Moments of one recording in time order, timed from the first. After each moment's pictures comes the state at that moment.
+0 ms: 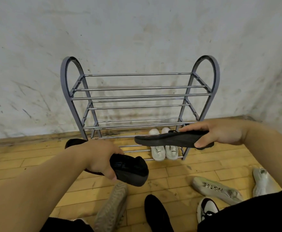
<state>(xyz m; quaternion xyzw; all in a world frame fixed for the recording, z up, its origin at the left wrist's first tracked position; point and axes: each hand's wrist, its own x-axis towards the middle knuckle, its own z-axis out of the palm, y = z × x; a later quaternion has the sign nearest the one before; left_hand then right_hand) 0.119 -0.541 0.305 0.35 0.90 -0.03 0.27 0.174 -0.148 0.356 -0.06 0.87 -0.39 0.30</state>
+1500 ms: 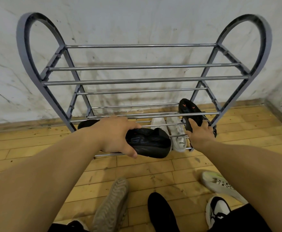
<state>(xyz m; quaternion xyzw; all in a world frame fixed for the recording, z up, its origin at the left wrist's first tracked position) 0.017 -0.498 0.257 0.34 0.92 0.05 0.20 0.040 -0.145 0.110 0.22 0.97 -0.10 0.10</state>
